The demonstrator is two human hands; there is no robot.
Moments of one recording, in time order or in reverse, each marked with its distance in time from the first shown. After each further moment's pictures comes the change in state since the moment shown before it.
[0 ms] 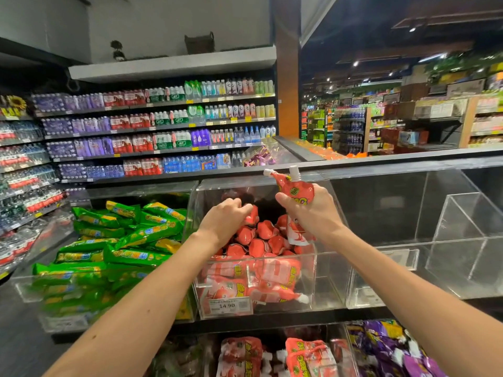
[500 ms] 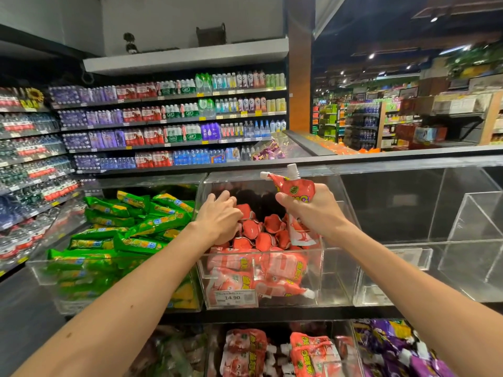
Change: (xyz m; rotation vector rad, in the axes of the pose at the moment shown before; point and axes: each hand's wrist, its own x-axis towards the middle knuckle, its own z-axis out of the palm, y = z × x) left_hand -0.012 -0.006 -0.012 0.266 -0.355 -0.096; right_hand -0.006 -0.006 0.002 0.056 -0.150 0.050
